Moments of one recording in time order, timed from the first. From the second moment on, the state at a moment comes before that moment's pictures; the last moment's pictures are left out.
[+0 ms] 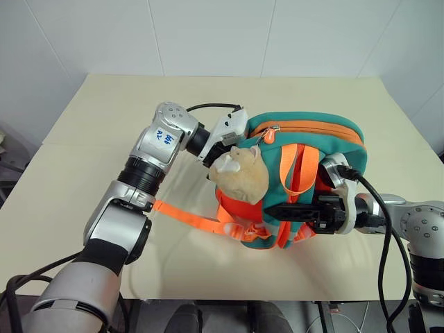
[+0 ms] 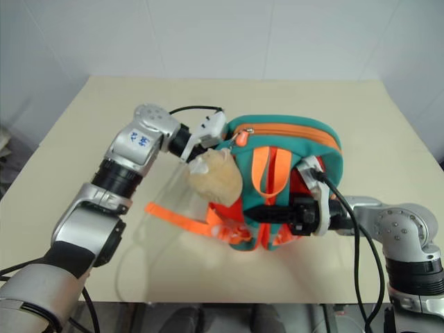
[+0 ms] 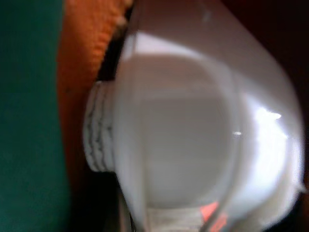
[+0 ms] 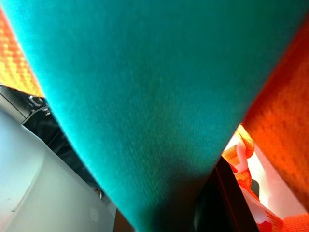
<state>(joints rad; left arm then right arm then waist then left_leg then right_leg) -1.22 0.32 -0.27 0.52 -0.12 0.38 -1.48 -0.46 -0.73 -0.16 -0.25 1.23 1.24 0.92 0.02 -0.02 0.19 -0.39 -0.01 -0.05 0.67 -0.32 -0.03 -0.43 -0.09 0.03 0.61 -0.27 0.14</state>
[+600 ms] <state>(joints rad) -1.15 0.71 -0.13 0.45 -0.30 0.37 -1.50 -0.47 -0.71 -0.14 -0.25 1.22 1.22 0.91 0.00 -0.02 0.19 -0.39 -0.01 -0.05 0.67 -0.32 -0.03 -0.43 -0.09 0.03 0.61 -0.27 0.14</state>
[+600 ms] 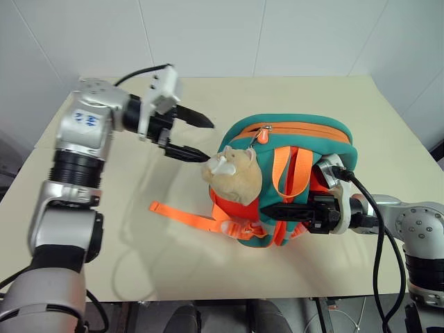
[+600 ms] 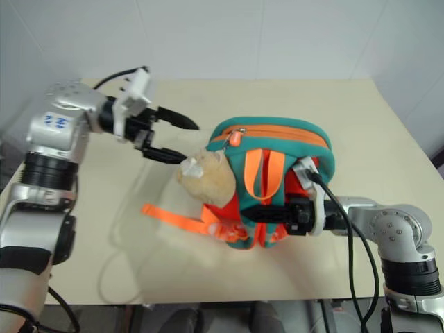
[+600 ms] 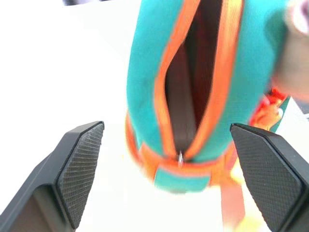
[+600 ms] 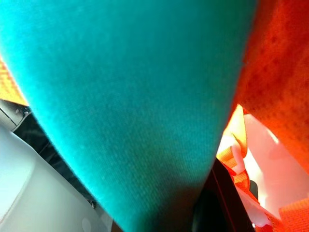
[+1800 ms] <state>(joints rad) -0.96 0.67 -0.12 -0.11 -0.57 0.67 -1.32 -0.49 -0.69 -0.11 -0.21 1.16 1.20 0.93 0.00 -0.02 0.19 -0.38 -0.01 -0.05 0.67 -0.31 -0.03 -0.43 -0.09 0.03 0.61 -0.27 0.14</state>
